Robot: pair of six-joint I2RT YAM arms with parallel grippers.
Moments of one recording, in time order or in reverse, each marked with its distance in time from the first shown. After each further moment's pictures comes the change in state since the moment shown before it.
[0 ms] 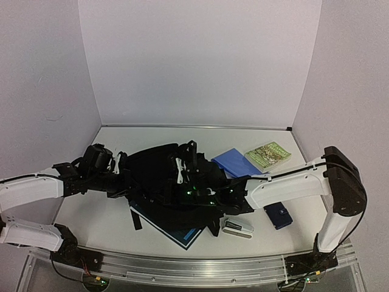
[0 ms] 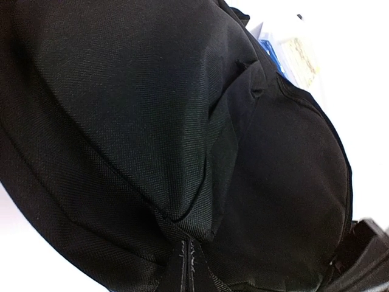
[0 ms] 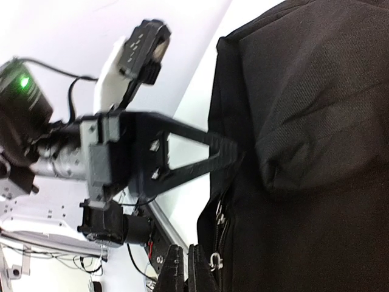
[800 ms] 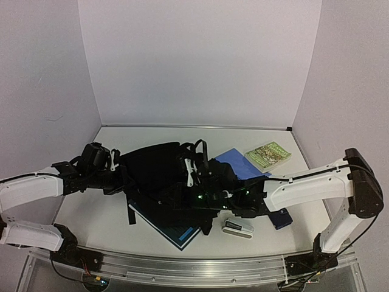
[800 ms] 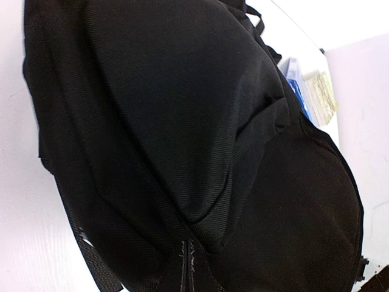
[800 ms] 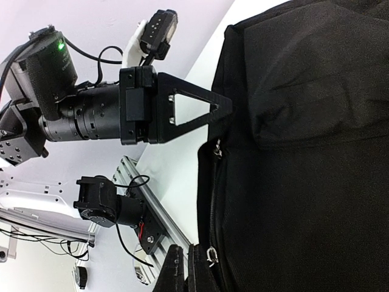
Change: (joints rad) left arm 0.050 0.005 0.001 -0.001 -0.103 -0.025; right arm 0.046 -0.161 -0.092 -0.104 0.081 -0.069
